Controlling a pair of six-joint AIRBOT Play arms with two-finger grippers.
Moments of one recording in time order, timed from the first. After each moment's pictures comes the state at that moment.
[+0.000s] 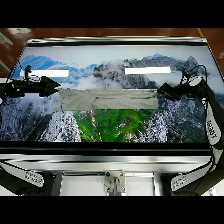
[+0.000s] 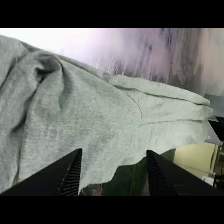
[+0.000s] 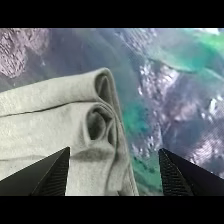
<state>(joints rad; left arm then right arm) 0.34 -1.80 1.48 0.51 -1.25 -1.15 -0.22 -1.79 1.41 -0.97 0.91 1.39</state>
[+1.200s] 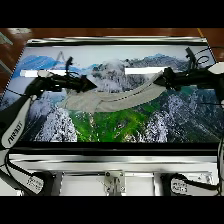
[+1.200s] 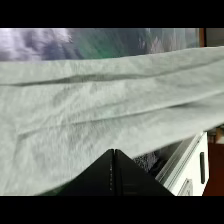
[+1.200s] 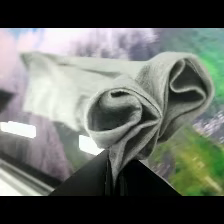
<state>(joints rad) -0.16 -1.78 1.49 0.38 -1.07 -1.09 -0.16 -1.42 1.41 -0.71 1.26 1.38</state>
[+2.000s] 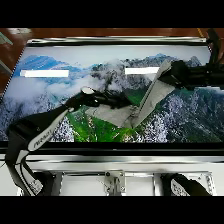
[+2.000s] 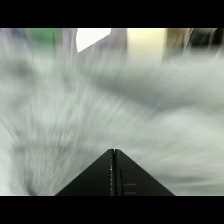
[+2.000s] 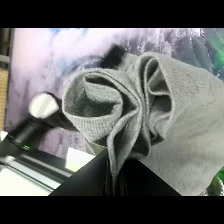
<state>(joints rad) -0.50 -1.92 1.49 0.10 -0.93 -1.13 -0.08 -1.11 1.41 -0.82 1.33 1.55</state>
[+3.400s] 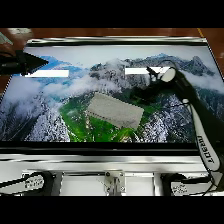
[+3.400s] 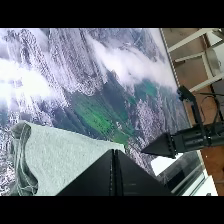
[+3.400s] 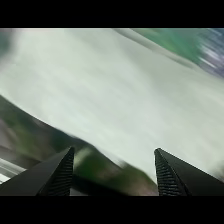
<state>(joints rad) 0.28 -1.36 1.49 0.39 -1.29 -1.11 0.14 -1.56 1.38 -1.07 1.27 1.62</state>
